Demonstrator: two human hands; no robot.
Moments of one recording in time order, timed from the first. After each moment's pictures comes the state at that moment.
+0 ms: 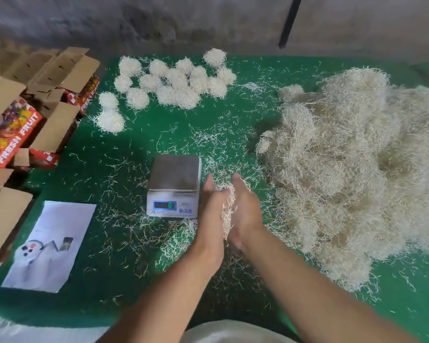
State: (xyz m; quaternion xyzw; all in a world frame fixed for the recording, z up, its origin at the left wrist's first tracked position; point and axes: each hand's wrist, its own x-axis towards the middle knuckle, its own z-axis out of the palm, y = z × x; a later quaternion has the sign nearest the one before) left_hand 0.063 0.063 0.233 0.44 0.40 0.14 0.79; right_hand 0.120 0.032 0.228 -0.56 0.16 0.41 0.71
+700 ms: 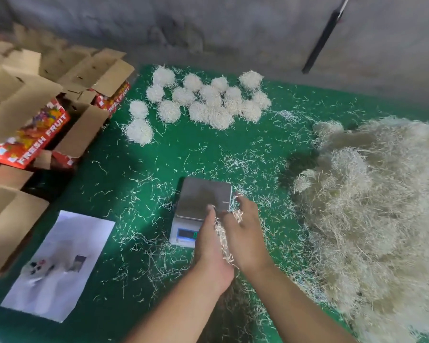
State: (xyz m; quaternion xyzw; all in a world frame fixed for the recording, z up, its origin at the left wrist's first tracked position) left_hand 0.058 0.191 0.212 0.18 0.50 0.13 0.84; right_hand 0.114 0.145 0.195 -0.80 -0.18 0.29 0.50
